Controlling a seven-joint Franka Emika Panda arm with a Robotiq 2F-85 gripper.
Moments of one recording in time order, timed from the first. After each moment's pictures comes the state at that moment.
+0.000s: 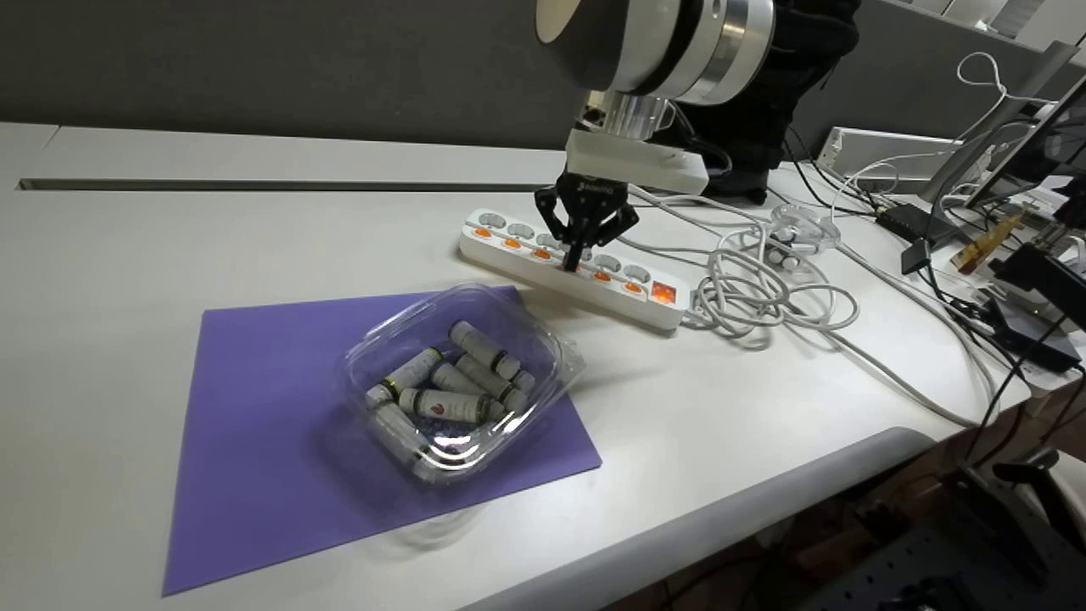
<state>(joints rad) 0.00 0.56 -0.03 -2.07 0.10 2.57 0.20</state>
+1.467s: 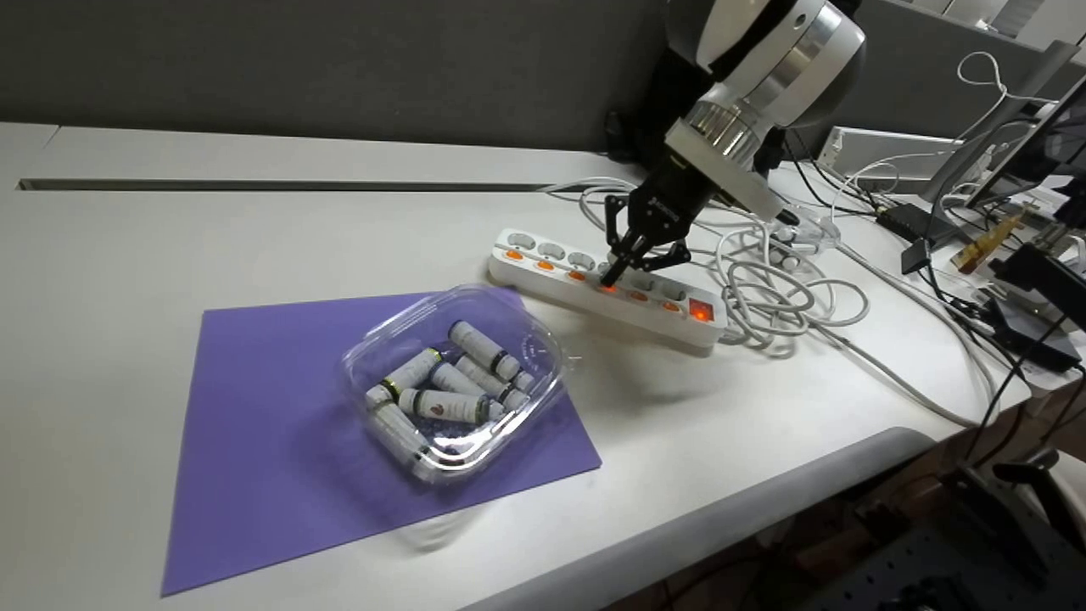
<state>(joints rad) -0.29 0.62 0.01 -1.98 0.58 2.21 -0.07</state>
